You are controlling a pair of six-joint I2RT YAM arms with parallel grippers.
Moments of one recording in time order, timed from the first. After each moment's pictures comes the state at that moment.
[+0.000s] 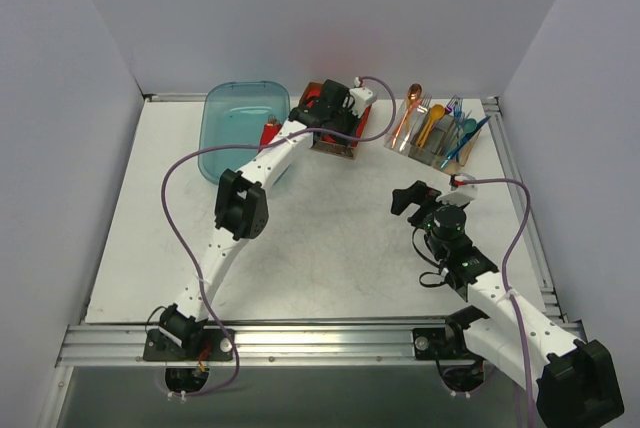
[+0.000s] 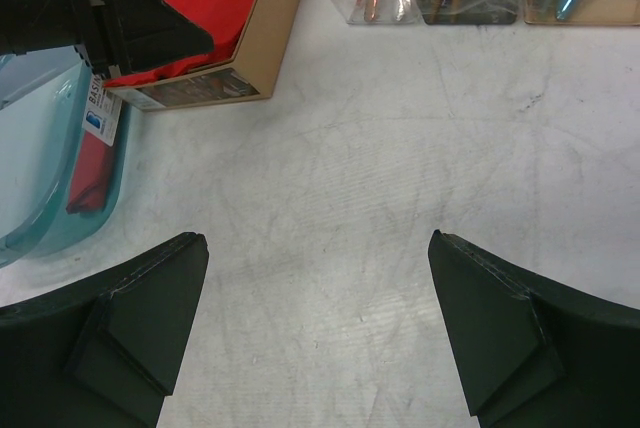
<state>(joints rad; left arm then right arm) -0.61 2.63 2.61 -0.67 0.22 0.08 0.40 0.83 0.30 0.25 0.31 0.60</state>
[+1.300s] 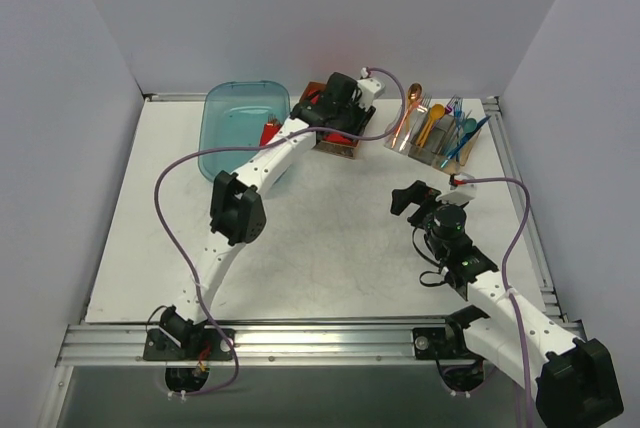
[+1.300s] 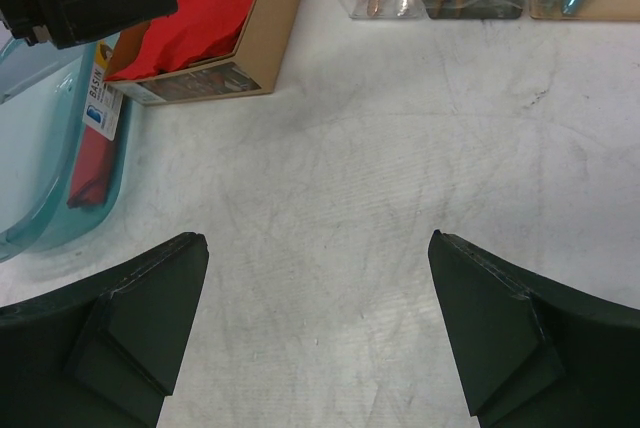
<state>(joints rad) -0.66 2.48 2.52 -0.66 0.10 0.09 0.39 0.84 0.30 0.25 0.29 0.60</state>
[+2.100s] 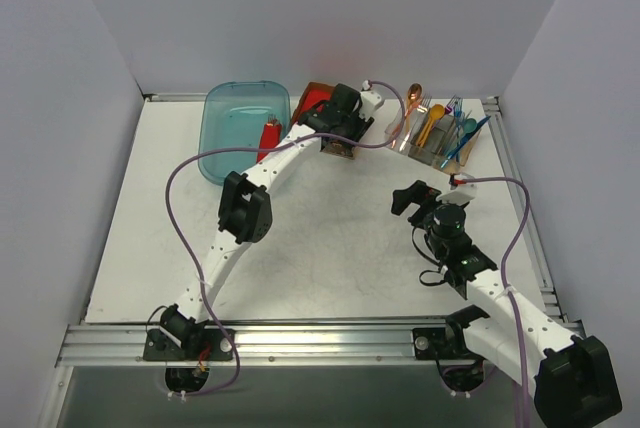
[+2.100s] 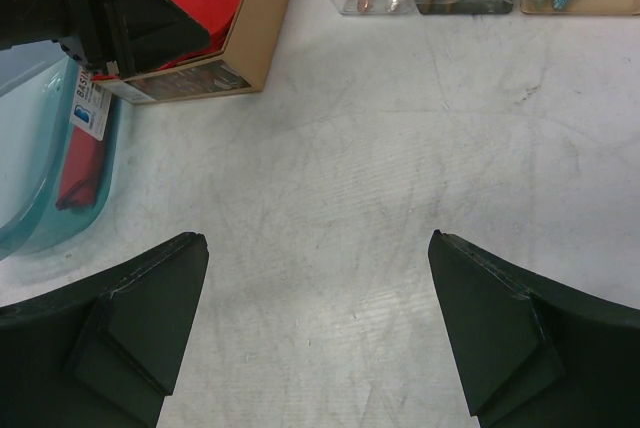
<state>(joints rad) -0.66 2.61 2.58 -0.67 0.02 0.13 0.38 0.85 0.30 0.25 0.29 0.60</state>
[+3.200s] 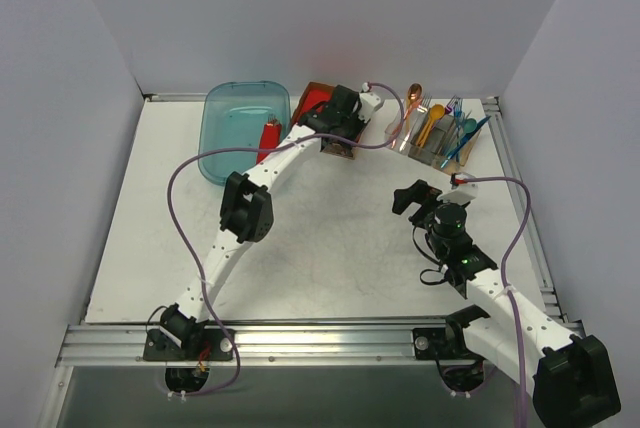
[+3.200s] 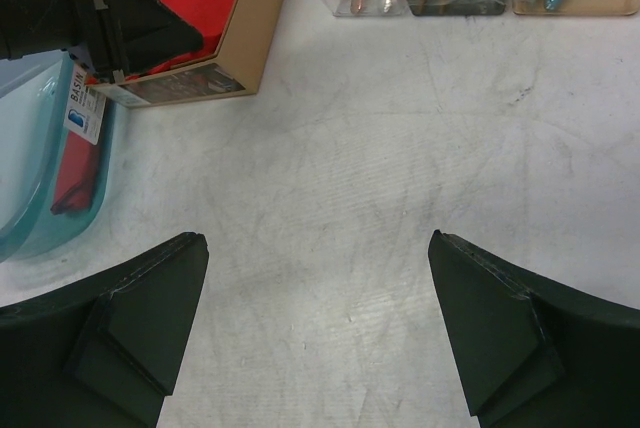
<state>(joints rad) -0.65 2.65 2.62 -0.67 0.05 0.13 0.37 0.86 0.30 0.26 0.28 0.60</state>
